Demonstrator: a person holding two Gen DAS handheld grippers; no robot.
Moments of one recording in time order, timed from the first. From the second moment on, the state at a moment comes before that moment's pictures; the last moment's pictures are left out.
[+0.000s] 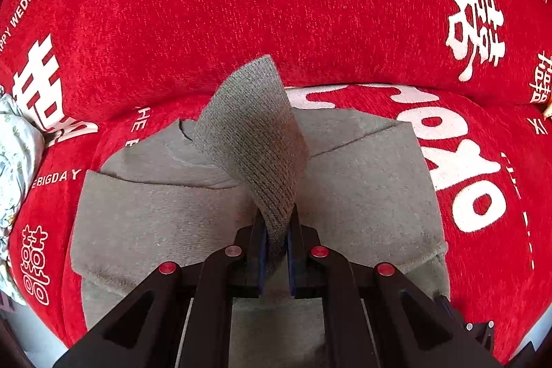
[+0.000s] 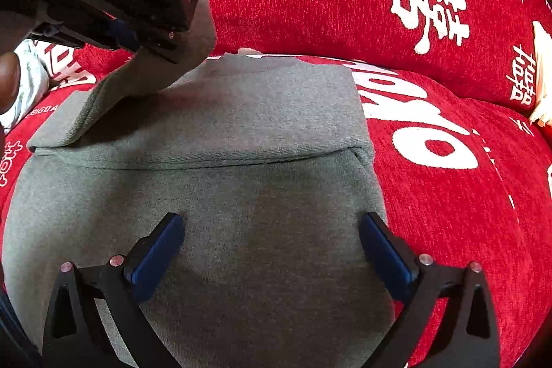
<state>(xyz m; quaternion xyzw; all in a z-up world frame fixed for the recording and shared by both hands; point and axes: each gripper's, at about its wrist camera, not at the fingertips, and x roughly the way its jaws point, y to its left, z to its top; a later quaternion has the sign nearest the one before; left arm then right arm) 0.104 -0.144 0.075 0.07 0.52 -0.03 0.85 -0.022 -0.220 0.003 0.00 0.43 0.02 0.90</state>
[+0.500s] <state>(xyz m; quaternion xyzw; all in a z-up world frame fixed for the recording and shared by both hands) 0.102 -0.174 0.052 0.10 0.53 -0.08 0.84 -0.021 -0.223 0.002 0.01 0.42 0.03 0.91</state>
